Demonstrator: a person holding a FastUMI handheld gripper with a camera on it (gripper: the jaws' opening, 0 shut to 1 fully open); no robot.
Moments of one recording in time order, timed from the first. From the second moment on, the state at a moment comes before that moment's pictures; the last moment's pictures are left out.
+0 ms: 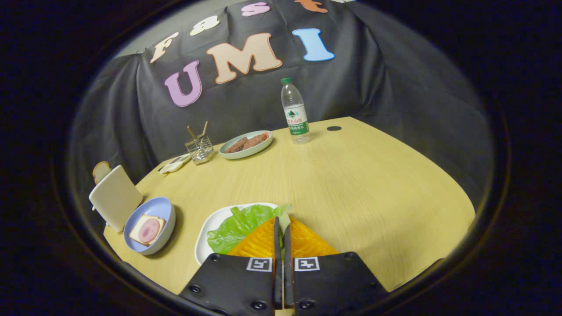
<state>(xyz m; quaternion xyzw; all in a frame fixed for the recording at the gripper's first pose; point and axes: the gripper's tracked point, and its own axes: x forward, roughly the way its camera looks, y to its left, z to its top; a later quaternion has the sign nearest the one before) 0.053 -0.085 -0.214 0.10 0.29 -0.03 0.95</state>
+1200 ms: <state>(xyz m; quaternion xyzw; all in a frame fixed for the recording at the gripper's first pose) 0.053 0.056 -0.085 0.15 0.14 0.08 0.97</state>
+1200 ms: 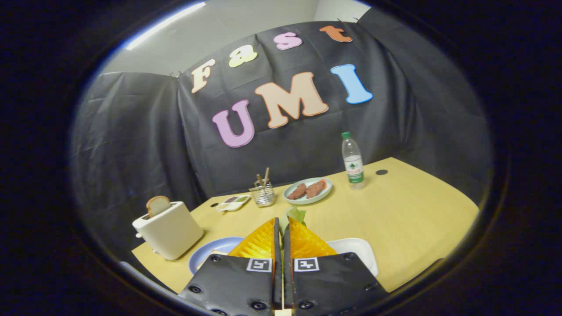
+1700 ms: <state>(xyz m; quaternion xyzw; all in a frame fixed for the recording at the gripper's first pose) 0.051 0.196 -0.064 0.21 0.12 0.20 0.95</state>
